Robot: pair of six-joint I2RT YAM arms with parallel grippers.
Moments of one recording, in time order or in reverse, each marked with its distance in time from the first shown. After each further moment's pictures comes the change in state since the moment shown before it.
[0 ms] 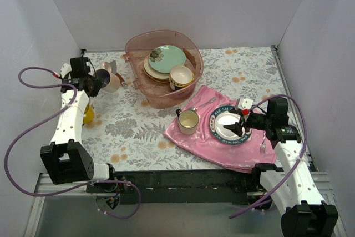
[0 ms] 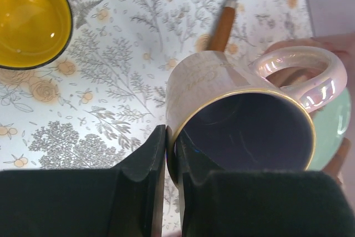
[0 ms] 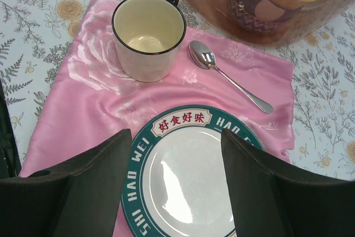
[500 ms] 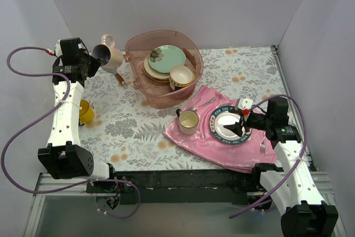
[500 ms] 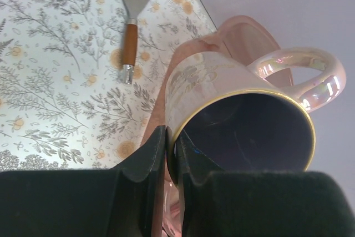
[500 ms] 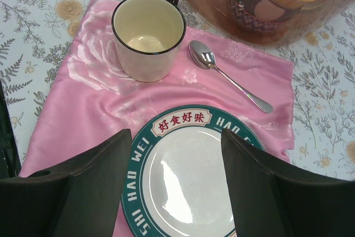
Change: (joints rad) left arm -0.018 0.036 0.304 -0.026 0.135 0.049; right arm -0.001 0.000 0.000 0.000 0.000 0.000
